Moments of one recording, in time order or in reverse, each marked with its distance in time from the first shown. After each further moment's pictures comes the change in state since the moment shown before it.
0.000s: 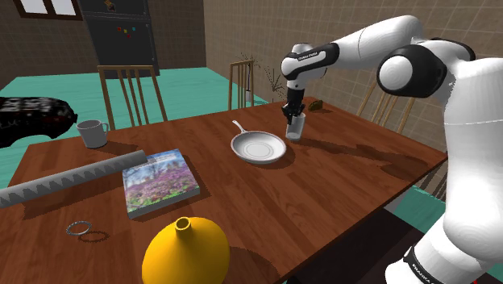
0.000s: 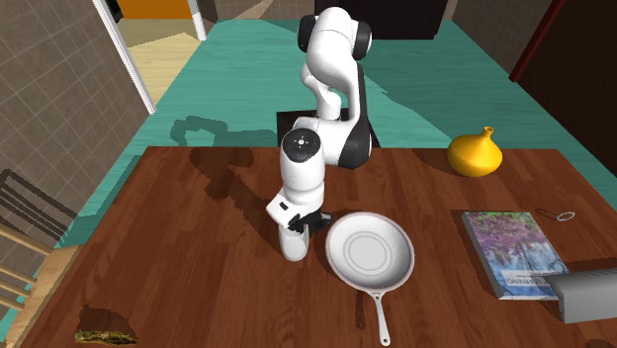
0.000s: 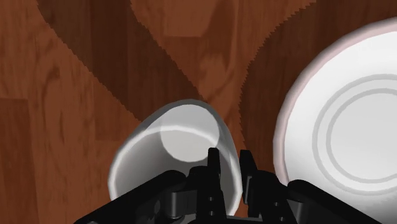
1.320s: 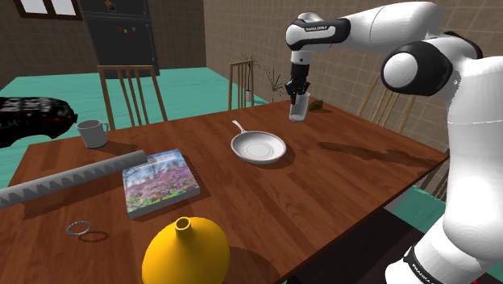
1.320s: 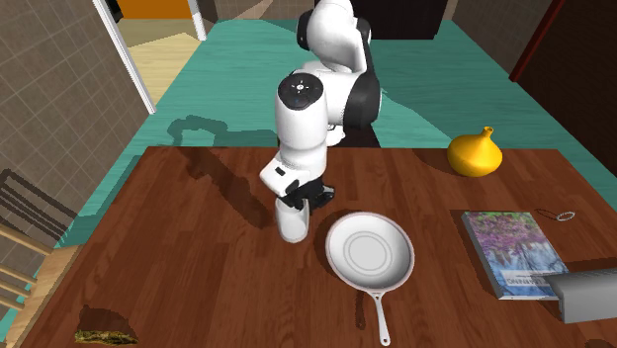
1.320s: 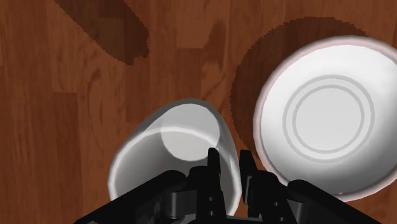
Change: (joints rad) arm -0.008 -0.028 -0.005 0.227 -0.008 -0.253 0.011
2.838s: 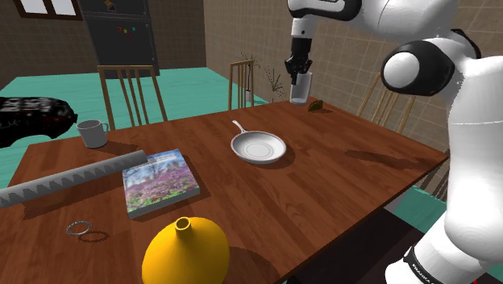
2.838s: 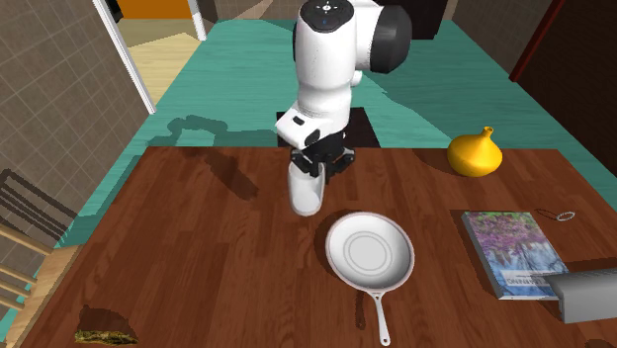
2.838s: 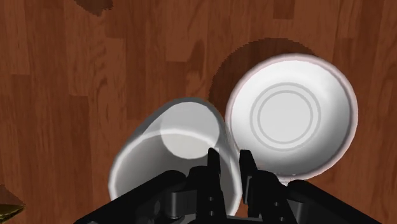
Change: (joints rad) arm 0.028 -0.007 0.008 0.248 -0.001 -0.253 0.057
